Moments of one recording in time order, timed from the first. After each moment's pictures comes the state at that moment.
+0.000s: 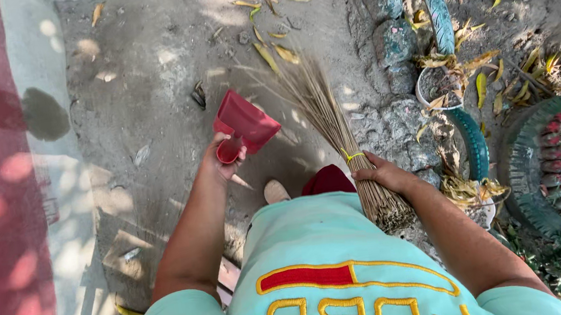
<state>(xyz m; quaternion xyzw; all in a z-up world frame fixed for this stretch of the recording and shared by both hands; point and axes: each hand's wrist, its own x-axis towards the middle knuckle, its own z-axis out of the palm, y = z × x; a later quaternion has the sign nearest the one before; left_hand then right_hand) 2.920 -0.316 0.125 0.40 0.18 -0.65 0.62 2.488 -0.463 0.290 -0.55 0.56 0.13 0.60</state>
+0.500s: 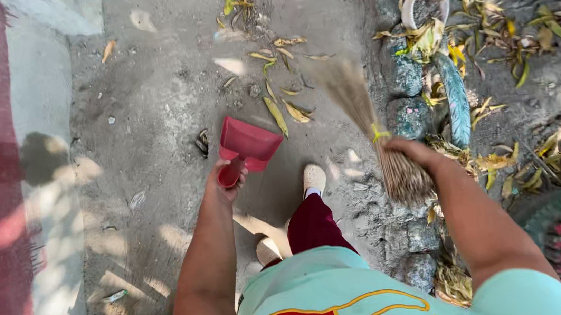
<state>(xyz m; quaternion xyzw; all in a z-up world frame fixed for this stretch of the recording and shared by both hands) 3.005 -0.545 0.082 0.39 0.20 -0.57 0.70 2.599 -0.887 0.244 -0.52 0.58 0.18 0.60</state>
